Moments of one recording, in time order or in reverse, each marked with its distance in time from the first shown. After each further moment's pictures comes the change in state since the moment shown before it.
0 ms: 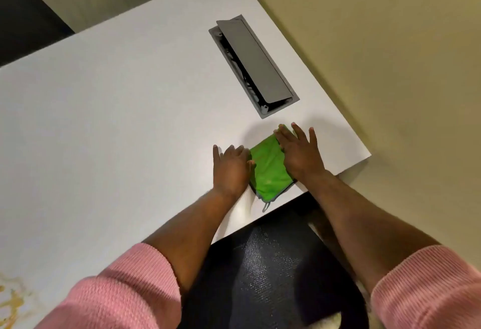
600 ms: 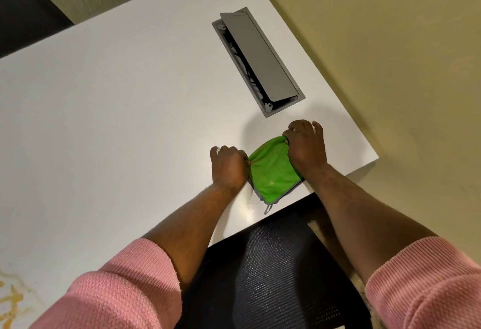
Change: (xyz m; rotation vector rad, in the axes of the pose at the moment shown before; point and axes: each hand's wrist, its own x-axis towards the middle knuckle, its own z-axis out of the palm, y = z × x) left_hand 0.019 -0.009 0.004 -0.010 -0.067 -0.155; right_hand 0.029 0.017 0.020 -0.004 0.286 -0.012
